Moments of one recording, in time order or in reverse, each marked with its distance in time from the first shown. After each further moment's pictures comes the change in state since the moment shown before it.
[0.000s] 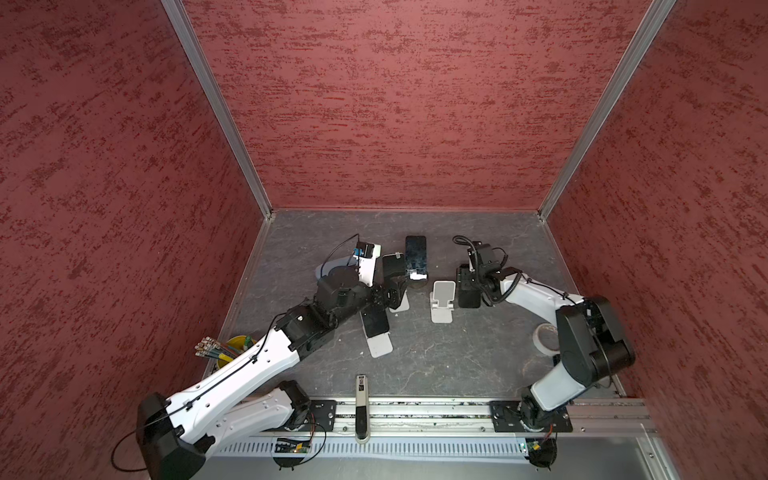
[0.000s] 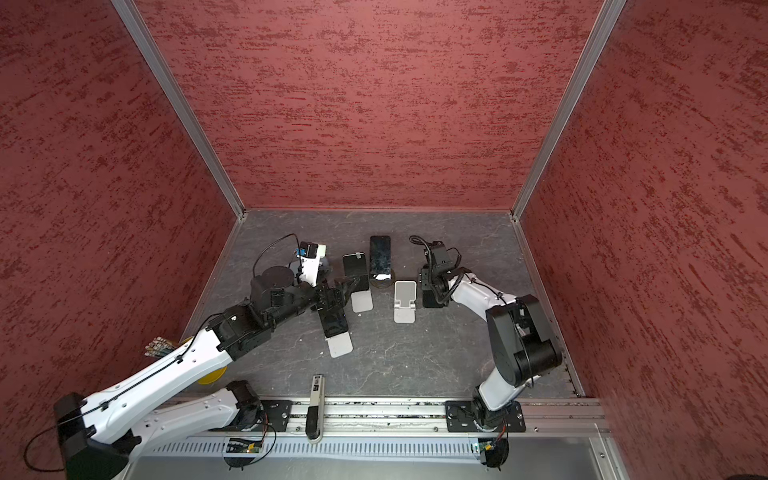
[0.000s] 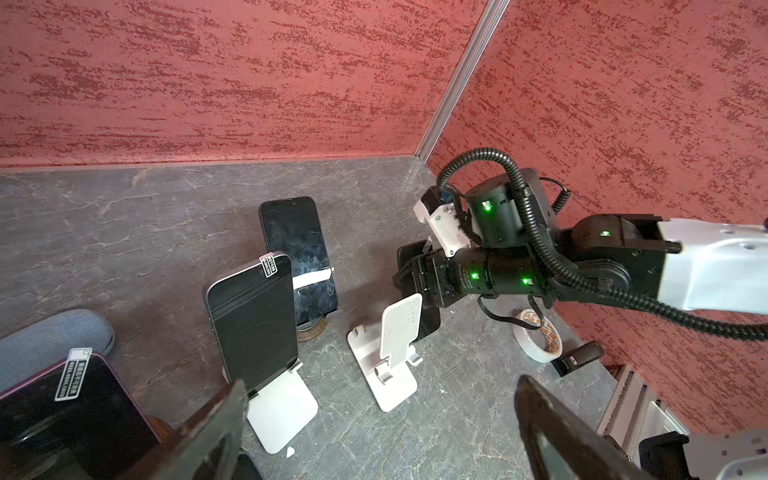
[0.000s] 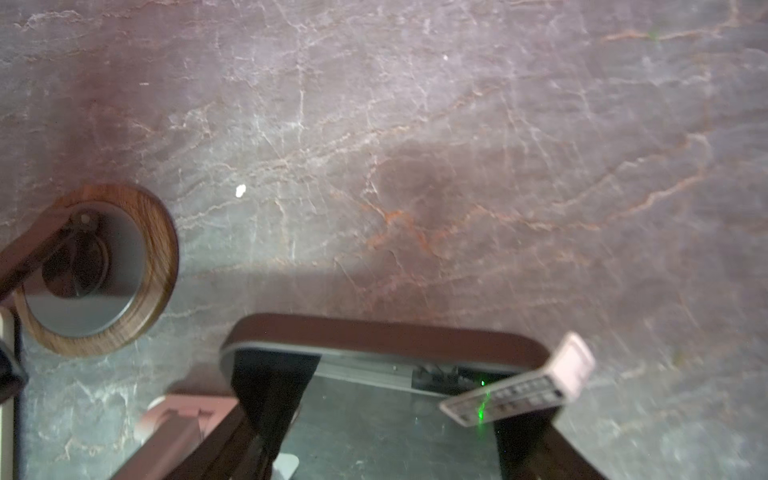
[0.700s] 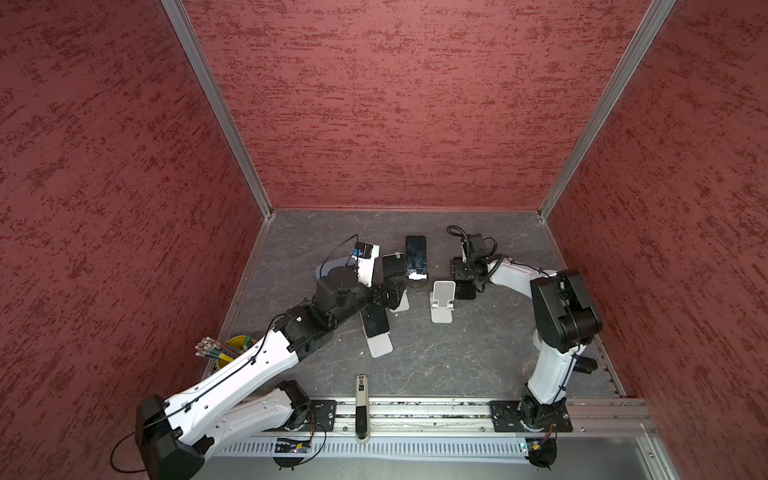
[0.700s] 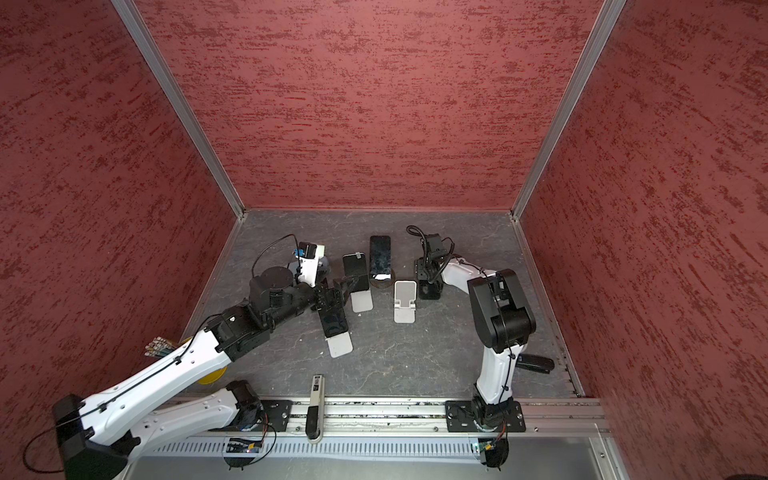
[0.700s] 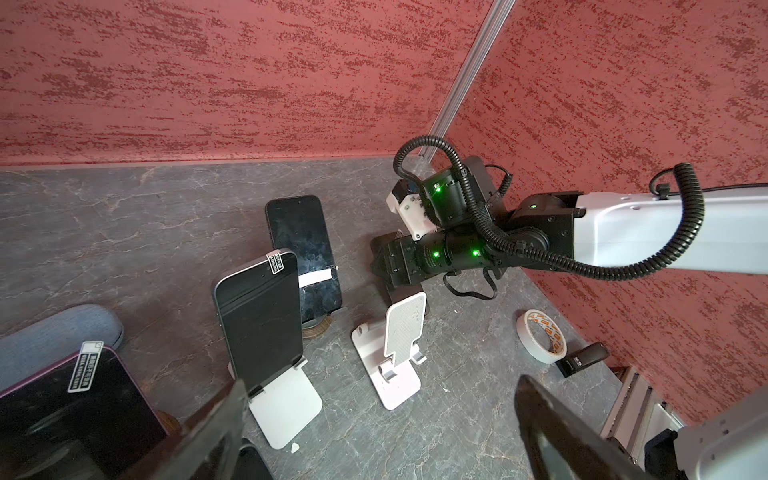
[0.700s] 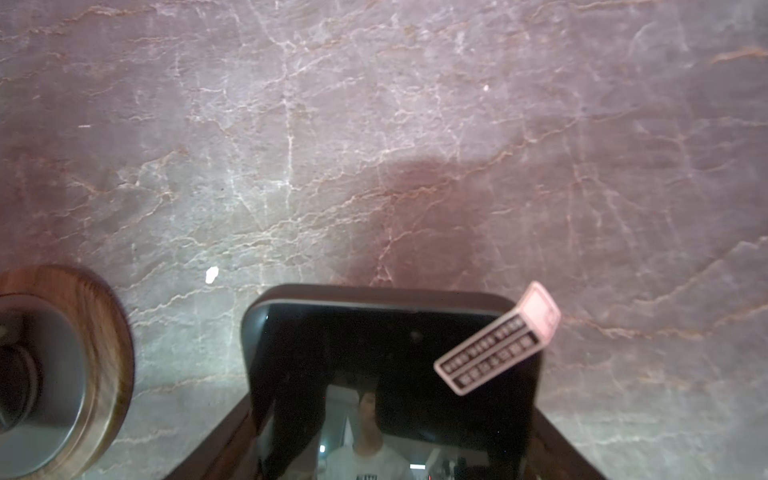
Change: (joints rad) left arm 0.000 -0.012 -0.004 -0.016 -0.012 -0.001; right arm -0.039 0.232 0.182 0.006 -0.043 -0.009
